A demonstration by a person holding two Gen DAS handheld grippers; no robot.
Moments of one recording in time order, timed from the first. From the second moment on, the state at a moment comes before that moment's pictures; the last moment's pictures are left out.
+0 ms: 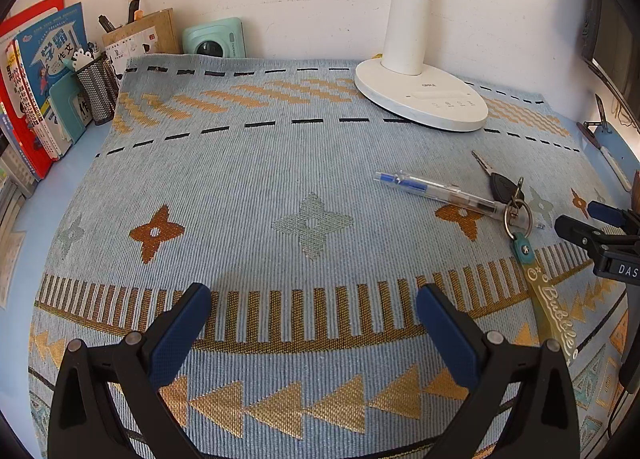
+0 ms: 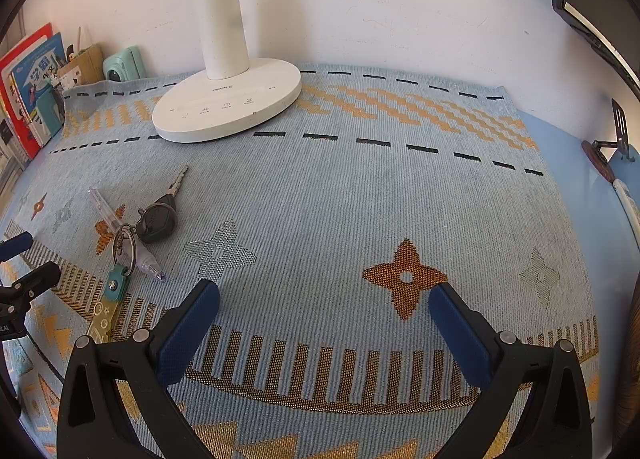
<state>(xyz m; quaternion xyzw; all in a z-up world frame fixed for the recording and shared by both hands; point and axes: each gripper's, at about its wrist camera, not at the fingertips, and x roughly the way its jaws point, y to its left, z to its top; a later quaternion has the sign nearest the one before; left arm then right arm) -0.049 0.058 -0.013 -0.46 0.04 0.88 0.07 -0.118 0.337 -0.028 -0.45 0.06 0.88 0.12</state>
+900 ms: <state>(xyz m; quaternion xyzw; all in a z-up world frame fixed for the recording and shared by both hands) -0.049 0.057 -0.012 -0.46 0.04 0.88 0.07 -0.117 0.338 -0.028 -0.45 0.06 0.88 0.12</state>
